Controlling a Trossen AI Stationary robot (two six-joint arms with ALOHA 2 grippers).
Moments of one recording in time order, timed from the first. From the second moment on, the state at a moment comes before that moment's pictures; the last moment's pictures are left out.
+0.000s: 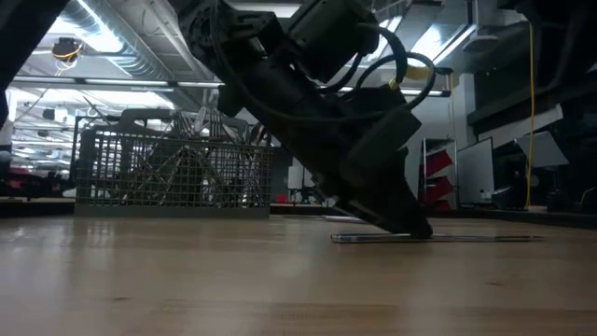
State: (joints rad) left arm -0.18 2.20 1.34 0.13 -0.18 -0.25; right arm 0.66 1.68 1.42 -1.43 0.36 0.76
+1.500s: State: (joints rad) left arm -0.30 2.01 1.32 -0.83 -0.14 -0.47; right arm 0.65 1.68 1.42 -1.30 0.39 0.75
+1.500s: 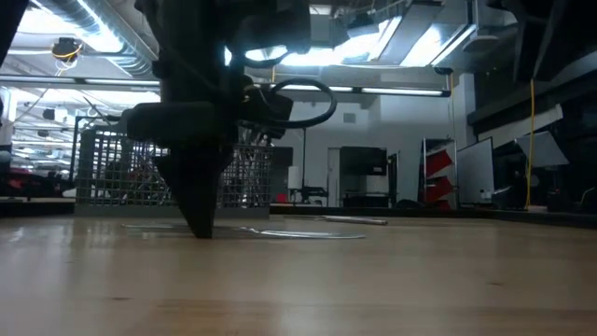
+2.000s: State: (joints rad) left arm -0.31 2.01 1.32 -0.80 -0.17 -0.55; right arm 0.65 1.68 1.42 -1.28 0.39 0.70
